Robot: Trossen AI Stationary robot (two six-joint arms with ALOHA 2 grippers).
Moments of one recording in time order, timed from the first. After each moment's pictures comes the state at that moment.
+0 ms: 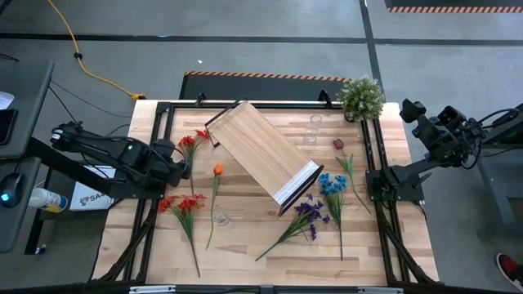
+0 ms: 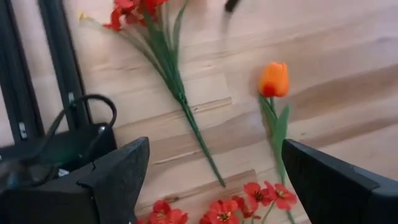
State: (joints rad) left arm -0.33 0.86 0.86 -1.41 -0.42 -1.66; right arm 0.35 0.01 0.56 0.34 0.52 0.10
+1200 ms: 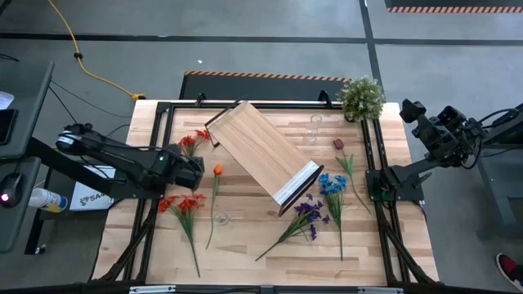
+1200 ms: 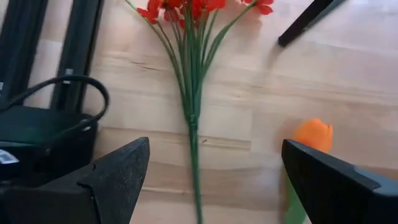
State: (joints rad) left arm -0.24 1.09 0.75 -1.24 -0.50 -1.96; right arm 0.35 0.01 0.56 0.34 0.52 0.10
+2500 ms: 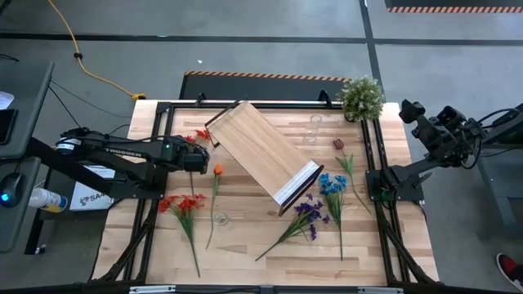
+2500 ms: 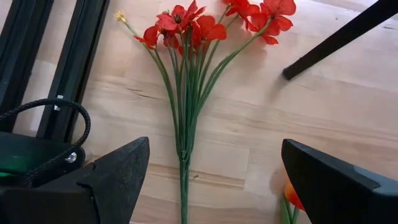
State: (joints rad) left arm -0.01 1.12 0.75 -1.16 -0.50 -1.78; right arm 0.35 0.01 0.56 0.33 0.52 0.12
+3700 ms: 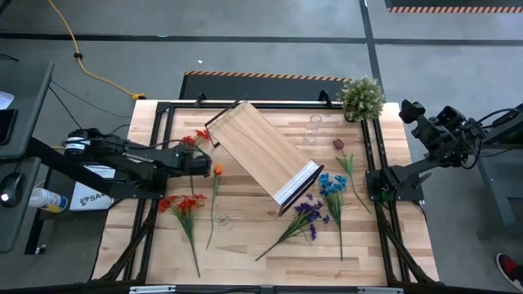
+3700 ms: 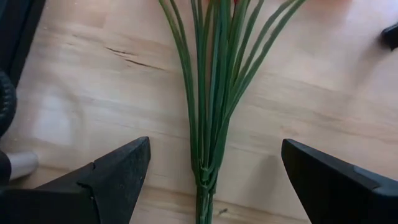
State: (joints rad) left arm 0.08 1.28 0.45 -0.70 -0.44 -1.72; right arm 0.35 0.01 0.56 0.33 0.52 0.12
